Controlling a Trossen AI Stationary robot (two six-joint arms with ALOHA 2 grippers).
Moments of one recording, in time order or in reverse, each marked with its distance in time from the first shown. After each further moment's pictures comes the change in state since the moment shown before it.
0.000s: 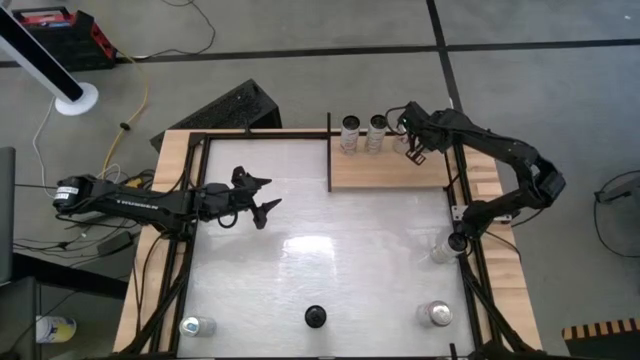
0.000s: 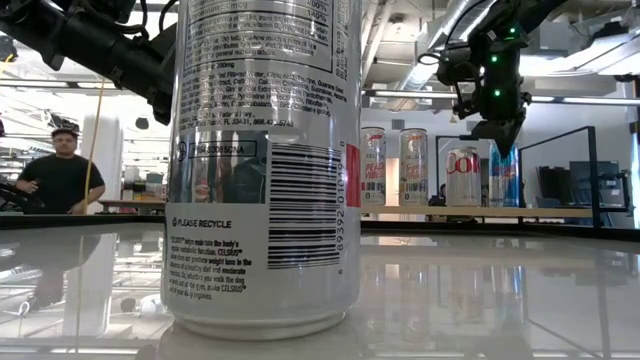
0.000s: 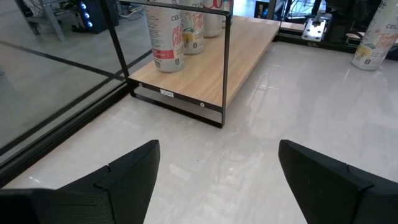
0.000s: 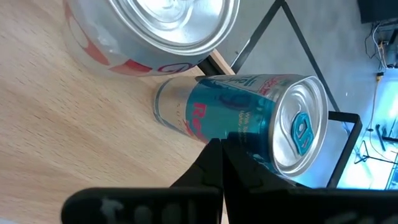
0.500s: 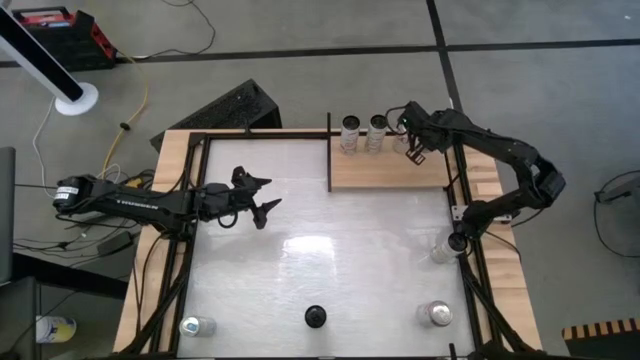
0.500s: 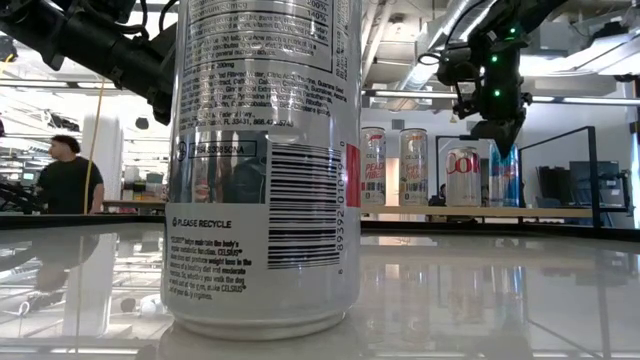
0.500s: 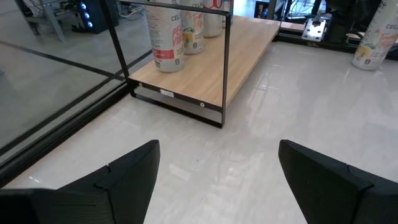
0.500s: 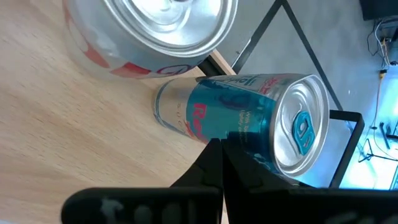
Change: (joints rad) left arm 0.000 0.000 0.000 0.000 0.000 0.000; right arm 0.000 0.000 0.000 0.002 -0.006 0.015
